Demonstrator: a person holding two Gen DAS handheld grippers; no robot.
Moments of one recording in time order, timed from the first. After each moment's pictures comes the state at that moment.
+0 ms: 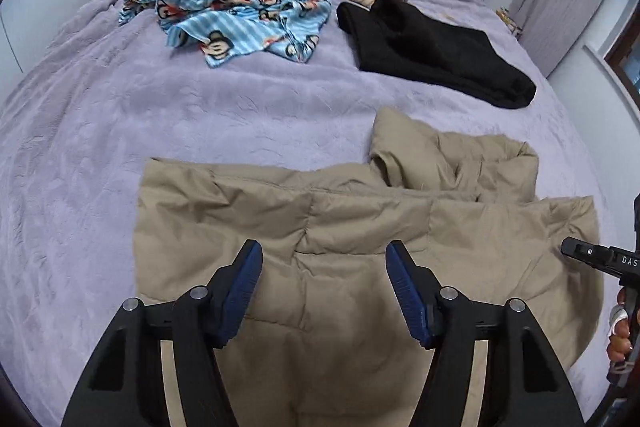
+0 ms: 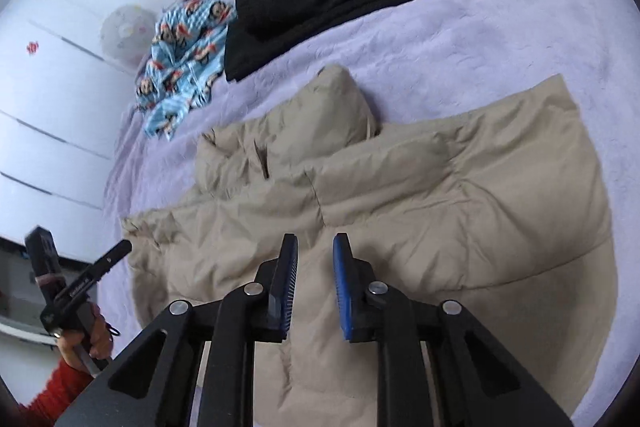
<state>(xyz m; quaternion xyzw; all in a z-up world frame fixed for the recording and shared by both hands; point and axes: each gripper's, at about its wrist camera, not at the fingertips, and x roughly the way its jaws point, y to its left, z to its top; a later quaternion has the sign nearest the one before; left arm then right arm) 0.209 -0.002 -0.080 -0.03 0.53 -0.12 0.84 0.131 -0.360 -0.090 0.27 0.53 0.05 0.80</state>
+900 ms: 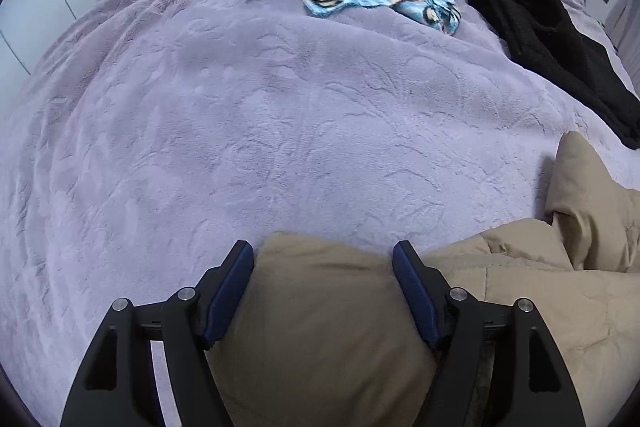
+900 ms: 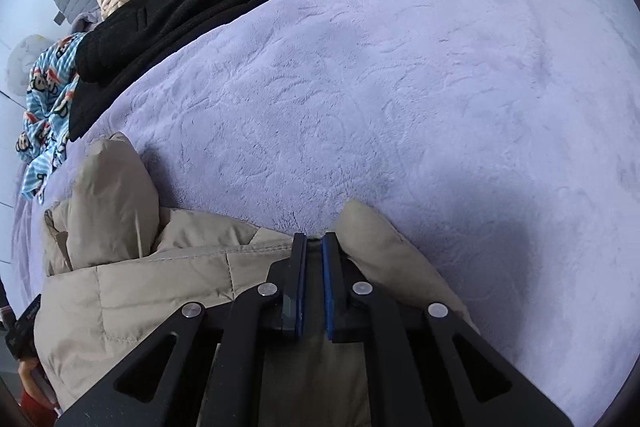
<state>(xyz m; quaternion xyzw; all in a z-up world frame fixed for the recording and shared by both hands) 0.286 0.049 -0.161 -0.03 0.56 0.04 0.82 0.172 -0.457 -0.156 0.24 0.54 -0.13 0.80</state>
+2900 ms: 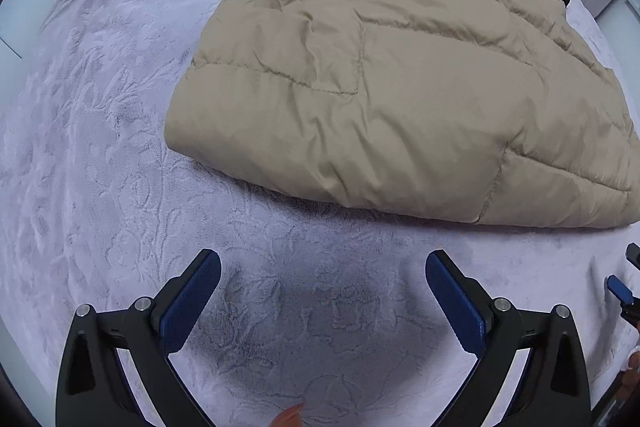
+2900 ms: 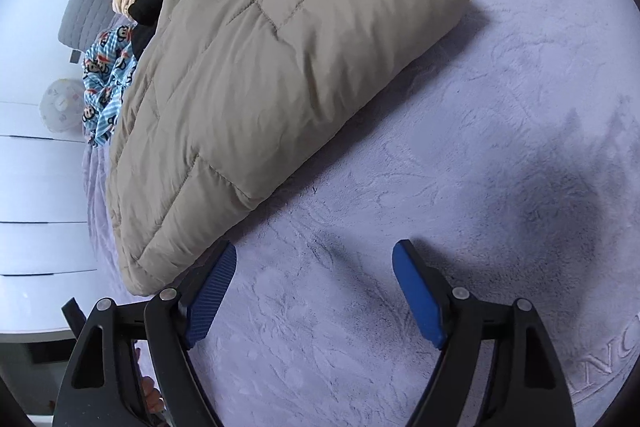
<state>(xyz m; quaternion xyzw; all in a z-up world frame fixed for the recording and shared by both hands) 0.011 0.028 -0.131 0.00 0.64 -0.03 0.77 -0.097 -0.358 -0.153 0.43 0.54 -0.08 0.72</state>
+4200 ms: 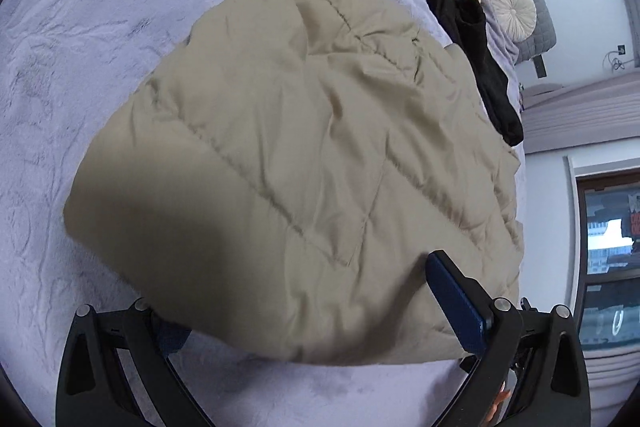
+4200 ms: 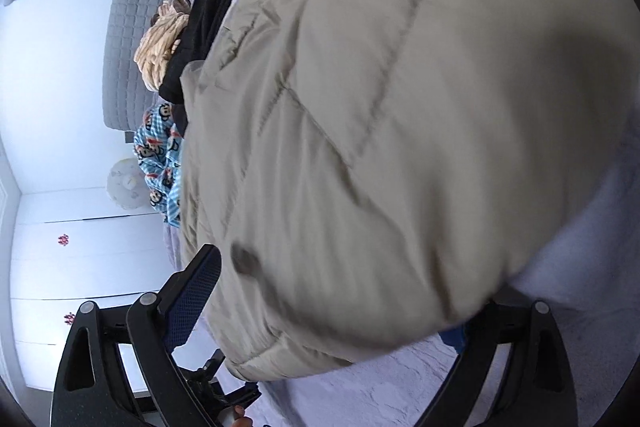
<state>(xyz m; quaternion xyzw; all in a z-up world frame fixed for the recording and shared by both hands) 0.085 0.094 -0.175 -0.34 0.58 -0.11 0.73 -0.018 -0.381 -0.185 0.60 0.41 -0.04 0.69</state>
